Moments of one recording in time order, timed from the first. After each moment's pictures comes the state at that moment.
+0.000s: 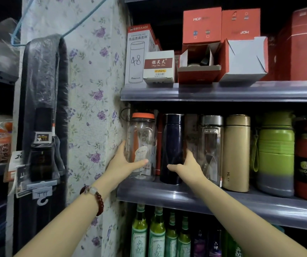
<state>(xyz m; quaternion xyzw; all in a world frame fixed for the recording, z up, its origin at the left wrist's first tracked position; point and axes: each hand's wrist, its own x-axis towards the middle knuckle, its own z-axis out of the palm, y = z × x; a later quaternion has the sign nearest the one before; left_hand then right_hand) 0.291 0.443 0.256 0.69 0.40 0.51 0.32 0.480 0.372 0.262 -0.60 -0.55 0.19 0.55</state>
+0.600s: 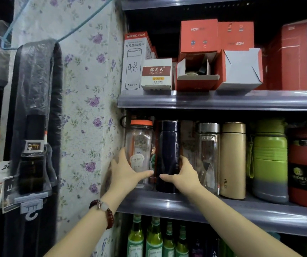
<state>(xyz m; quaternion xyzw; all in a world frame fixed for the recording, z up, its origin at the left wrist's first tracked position) 0.312 0.433 0.257 0.68 0.44 0.54 0.23 0.473 0.369 0.263 -0.61 -0.55 0.15 0.55</state>
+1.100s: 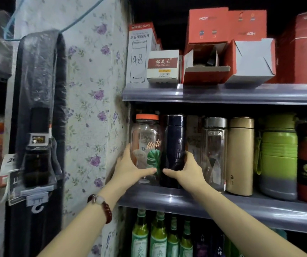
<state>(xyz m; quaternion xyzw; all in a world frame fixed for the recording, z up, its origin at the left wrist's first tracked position) 0.300 0.448 0.250 0.70 0.39 0.50 0.31 0.470 0.369 0.261 -0.60 -0.56 0.12 0.56</state>
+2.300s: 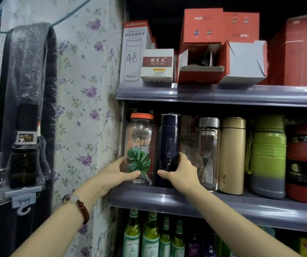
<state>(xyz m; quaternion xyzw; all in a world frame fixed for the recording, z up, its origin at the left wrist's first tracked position) 0.283 0.462 0.246 0.73 0.38 0.40 0.40 0.461 0.357 0.264 -0.65 -0.55 0.08 0.52</state>
